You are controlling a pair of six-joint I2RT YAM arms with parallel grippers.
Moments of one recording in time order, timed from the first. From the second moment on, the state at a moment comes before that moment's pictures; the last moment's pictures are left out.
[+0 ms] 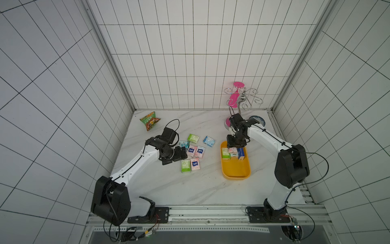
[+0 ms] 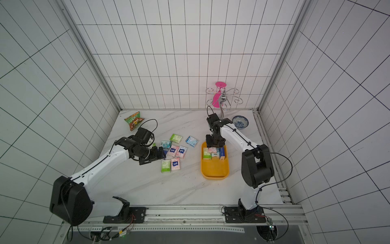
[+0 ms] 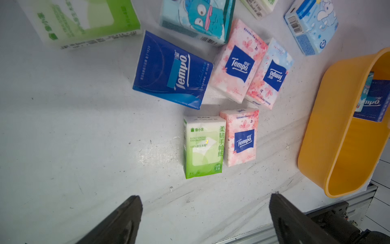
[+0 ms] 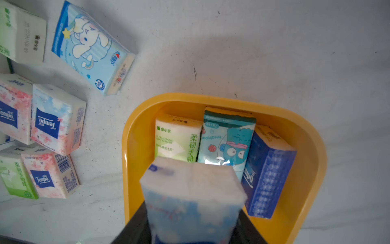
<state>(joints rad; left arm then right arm) -0.38 1.34 1.02 -0.91 0.24 -0.57 0.51 1.80 1.46 -1.03 -0.08 0.30</state>
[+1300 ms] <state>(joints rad) -0.34 1.28 0.99 -0.89 0.22 -0.64 0.57 1.78 1.48 -0.97 -0.05 0.26</state>
